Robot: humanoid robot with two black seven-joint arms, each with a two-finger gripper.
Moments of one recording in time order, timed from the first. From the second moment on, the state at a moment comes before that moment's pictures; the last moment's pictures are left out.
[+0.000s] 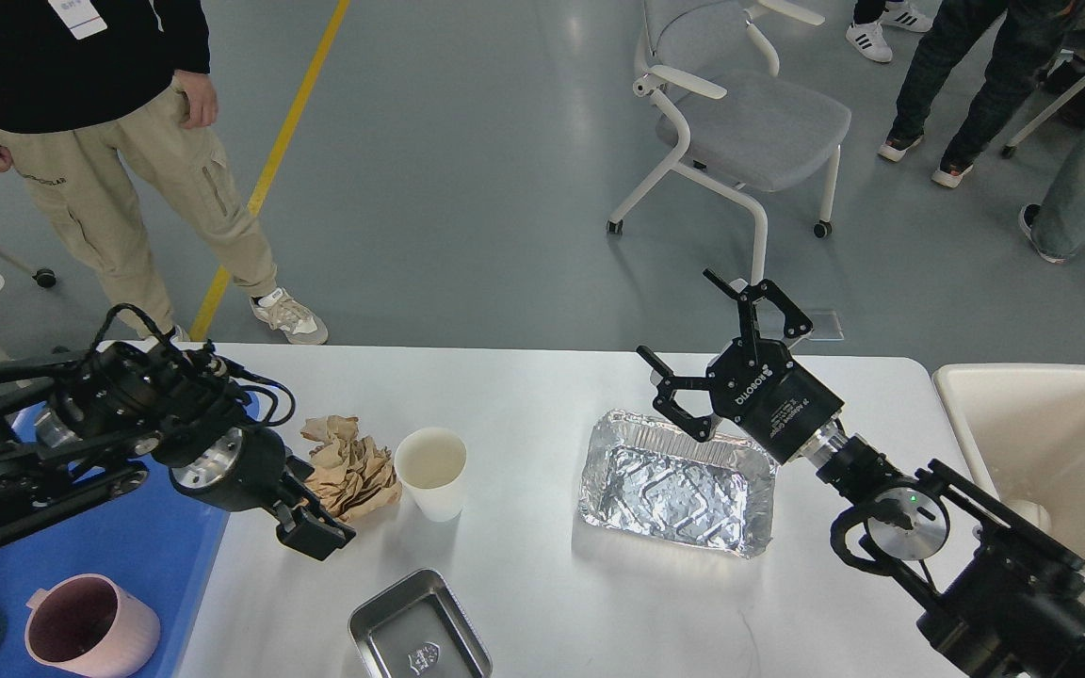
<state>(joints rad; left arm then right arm) -1.04 0.62 -0.02 -1.35 1.95 -0.70 -0.33 0.41 -0.29 0.89 1.18 0.03 0.56 0.10</state>
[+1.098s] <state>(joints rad) -1.00 0.35 0.09 -1.13 2.02 -0.62 -0.40 0.38 -0.30 0.90 1.22 0.03 0.56 0.10</state>
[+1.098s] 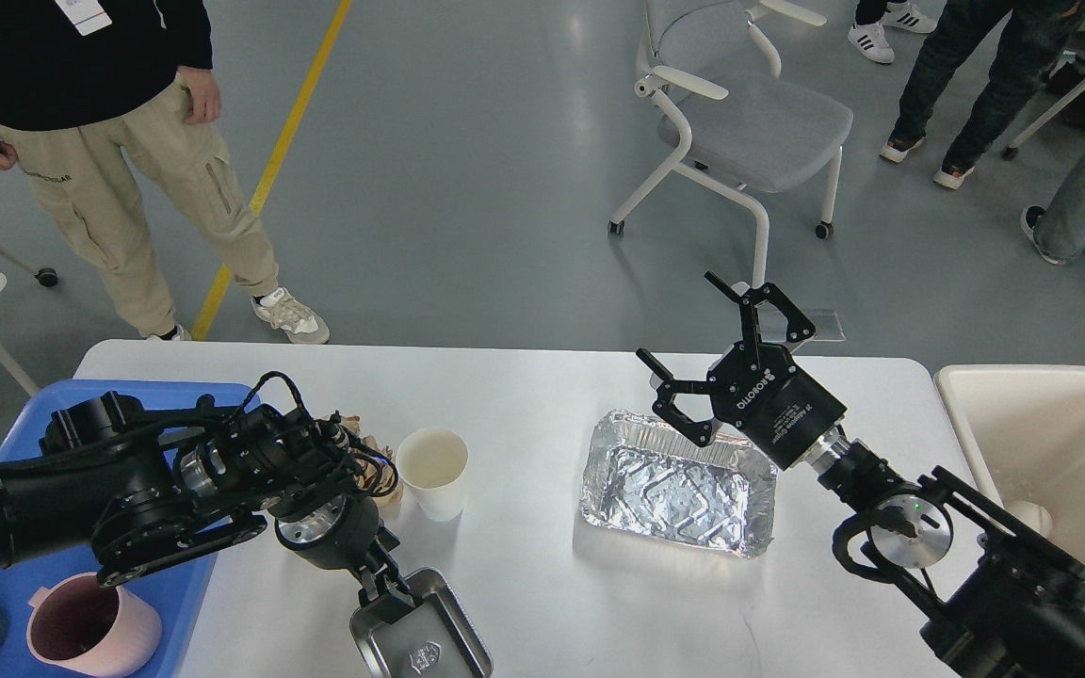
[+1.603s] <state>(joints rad) -0.99 0.31 0.13 -1.07 2.05 -0.62 -0.40 0.38 -0.31 0.90 1.22 0.03 0.56 0.10</state>
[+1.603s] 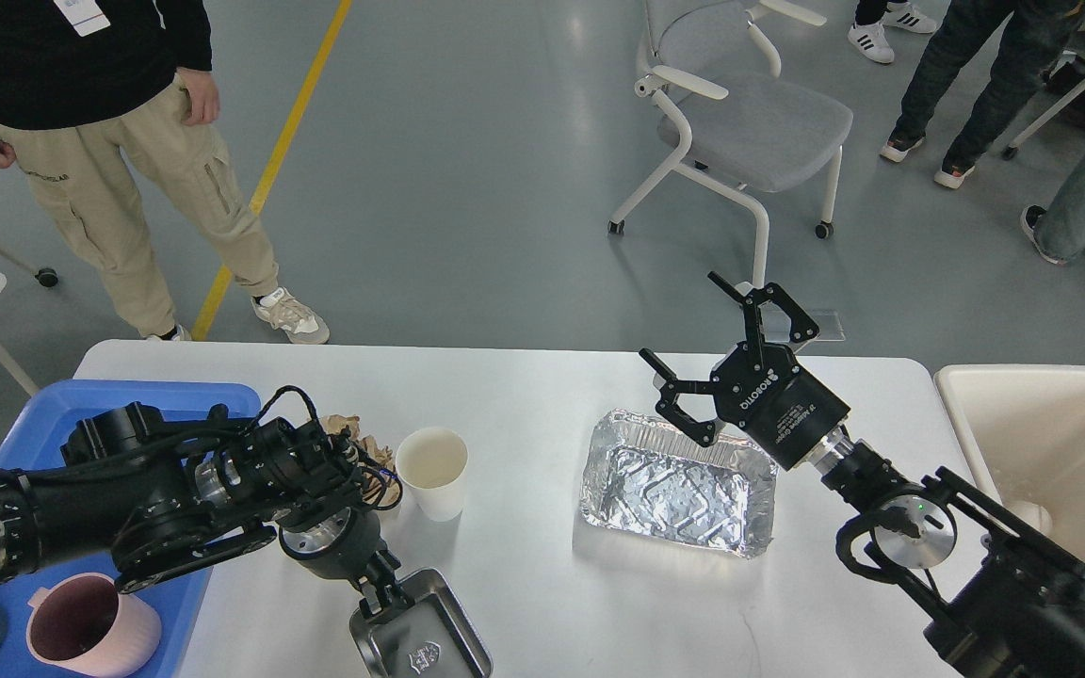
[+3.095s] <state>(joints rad) -0.98 0.91 -0.36 -1.46 1.76 -0.64 -0.52 0.37 -0.31 0.90 1.22 0.03 0.56 0.10</state>
